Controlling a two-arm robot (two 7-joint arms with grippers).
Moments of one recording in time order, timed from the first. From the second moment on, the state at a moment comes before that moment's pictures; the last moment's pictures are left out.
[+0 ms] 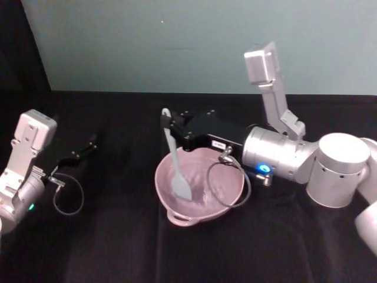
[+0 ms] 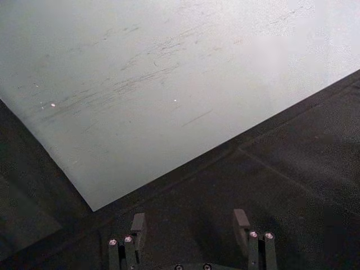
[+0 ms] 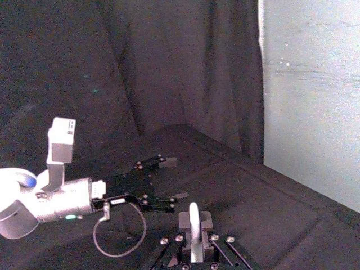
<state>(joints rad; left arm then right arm) -0.20 0.60 0.45 -1.41 -0.25 -0.12 0.03 0.47 0.41 -0.60 -1.53 0.59 0.25 0.48</state>
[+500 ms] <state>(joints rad) -0.20 0.60 0.45 -1.41 -0.25 -0.12 0.03 0.53 0.33 -0.58 -1.38 0.61 0.20 0.48</state>
